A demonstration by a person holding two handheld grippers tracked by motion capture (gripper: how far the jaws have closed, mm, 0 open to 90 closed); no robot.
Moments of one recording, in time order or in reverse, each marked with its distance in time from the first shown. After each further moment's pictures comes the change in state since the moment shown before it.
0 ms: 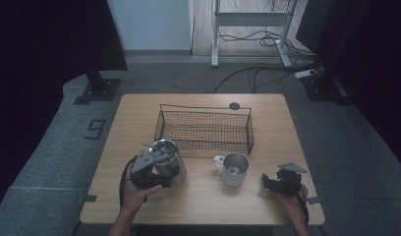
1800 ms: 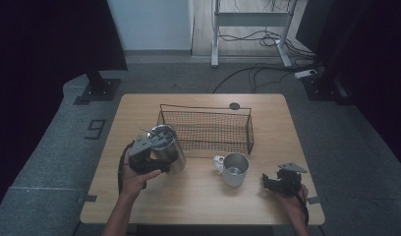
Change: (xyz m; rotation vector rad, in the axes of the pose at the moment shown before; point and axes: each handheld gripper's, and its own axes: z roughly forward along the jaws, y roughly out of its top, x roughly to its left) left arm 0.019 0.036 0.006 -0.016 0.013 -0.017; right arm 0.000 0.000 0.000 -0.001 -0.001 0.000
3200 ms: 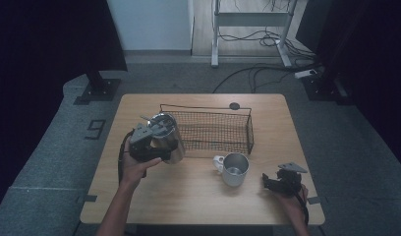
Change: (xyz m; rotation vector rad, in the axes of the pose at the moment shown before) left arm 0.011 0.029 0.009 -0.005 0.032 0.024; right arm 0.000 0.000 0.000 0.001 -0.003 0.000
